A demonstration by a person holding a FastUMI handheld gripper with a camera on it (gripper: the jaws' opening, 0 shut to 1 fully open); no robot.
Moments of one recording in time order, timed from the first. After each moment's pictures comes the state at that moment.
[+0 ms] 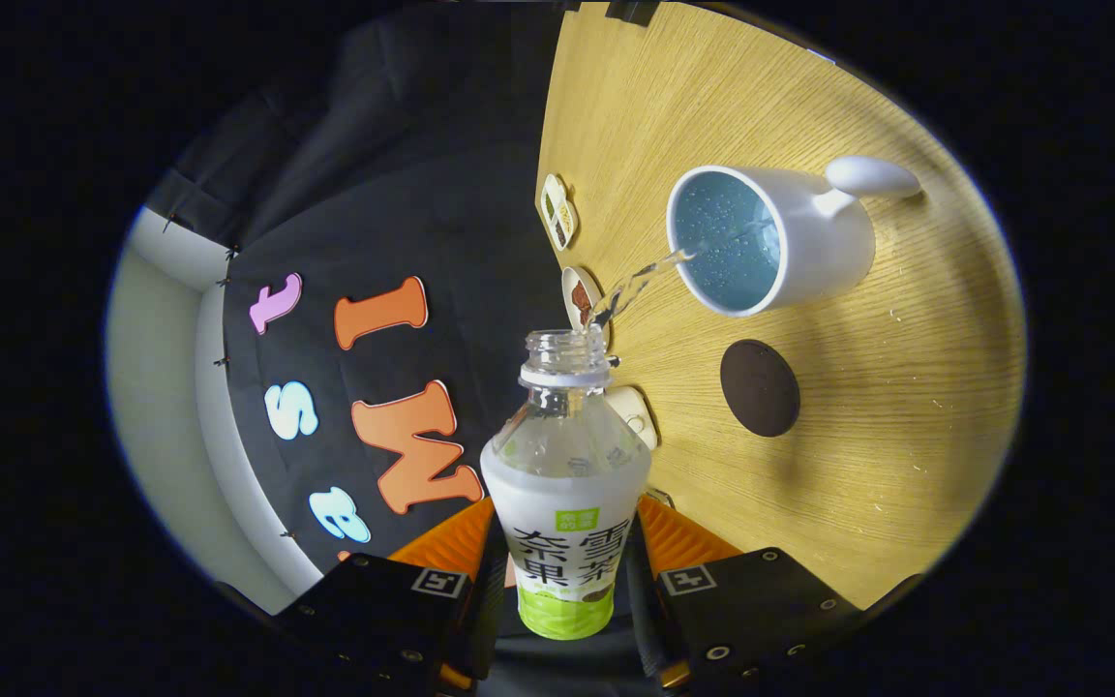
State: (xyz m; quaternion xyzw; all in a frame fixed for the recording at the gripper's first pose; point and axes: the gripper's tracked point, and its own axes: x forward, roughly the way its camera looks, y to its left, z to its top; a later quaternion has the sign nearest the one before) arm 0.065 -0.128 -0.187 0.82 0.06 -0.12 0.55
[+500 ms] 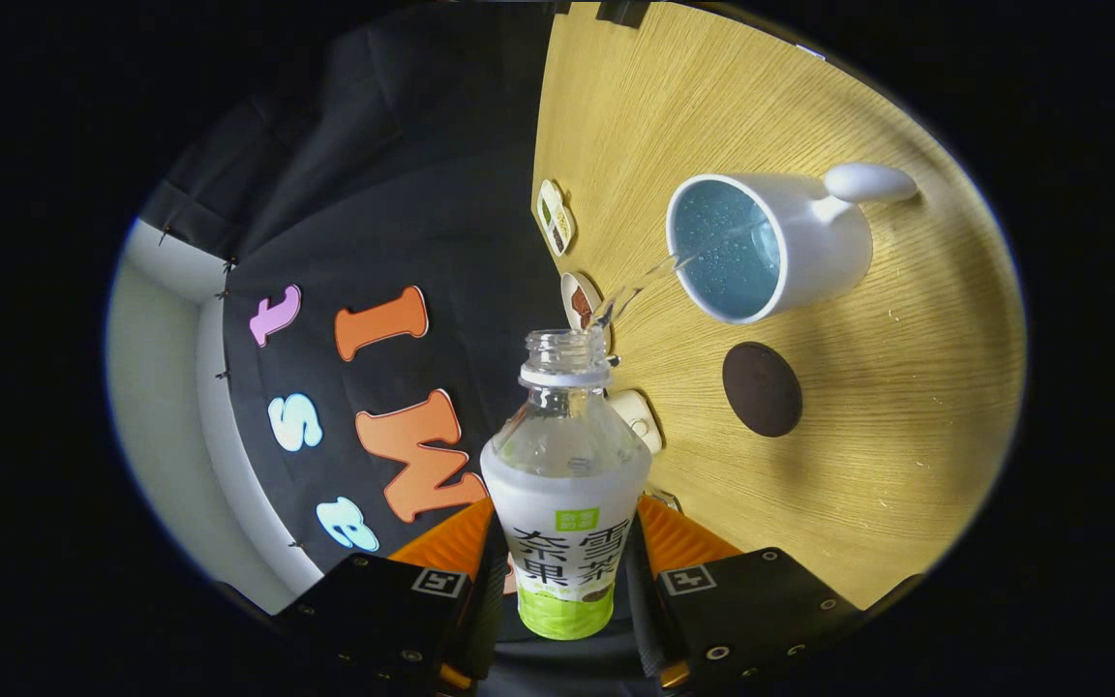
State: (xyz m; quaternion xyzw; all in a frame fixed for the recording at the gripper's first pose) arm 0.063 -0.133 -0.184 0.83 0.06 -0.12 0.54
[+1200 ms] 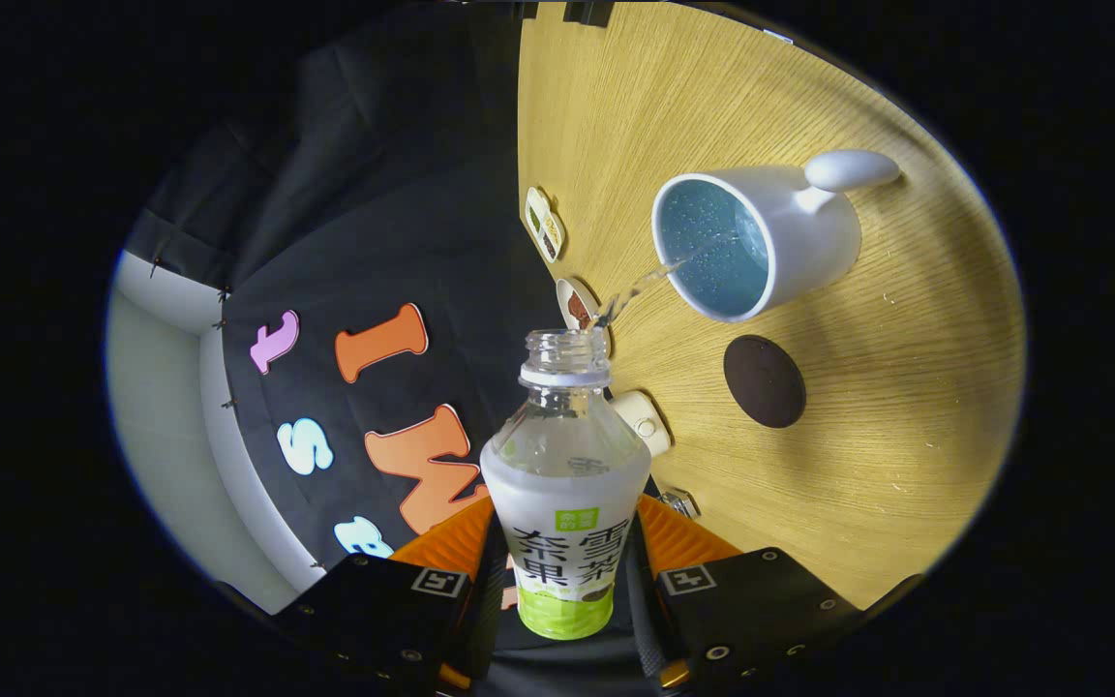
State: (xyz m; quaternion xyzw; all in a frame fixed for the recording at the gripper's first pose) arm 0.064 -0.141 -0.181 0.85 0.05 -0.13 0.51
